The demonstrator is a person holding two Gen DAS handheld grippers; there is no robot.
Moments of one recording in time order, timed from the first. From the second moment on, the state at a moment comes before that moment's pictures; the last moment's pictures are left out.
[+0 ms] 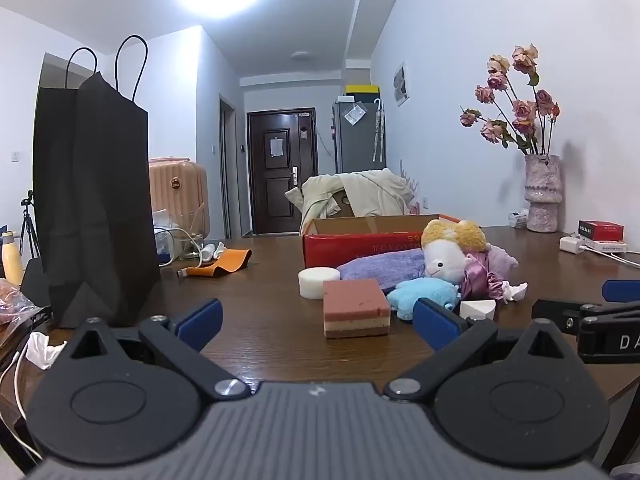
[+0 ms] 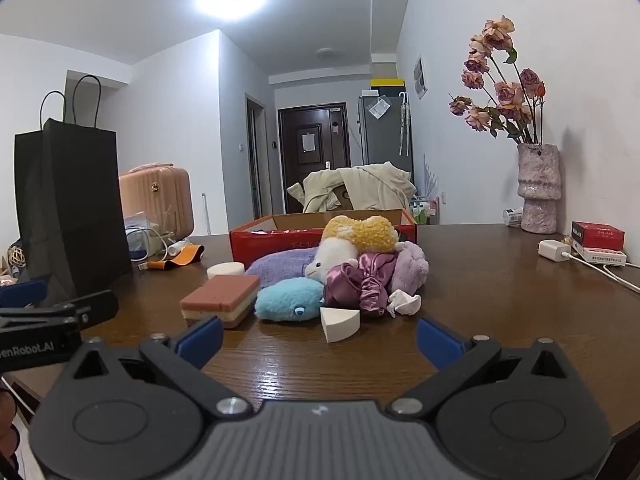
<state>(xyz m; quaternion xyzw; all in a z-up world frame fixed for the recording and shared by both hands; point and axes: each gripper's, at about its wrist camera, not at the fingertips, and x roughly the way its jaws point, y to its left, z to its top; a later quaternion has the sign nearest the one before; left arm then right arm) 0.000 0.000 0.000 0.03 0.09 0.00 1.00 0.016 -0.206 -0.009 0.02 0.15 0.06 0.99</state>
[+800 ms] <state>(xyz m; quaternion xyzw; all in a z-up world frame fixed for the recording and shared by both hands) 0.002 0.000 0.002 0.03 0.09 0.00 1.00 0.020 -0.205 -0.012 0.03 0.15 0.06 0.99</state>
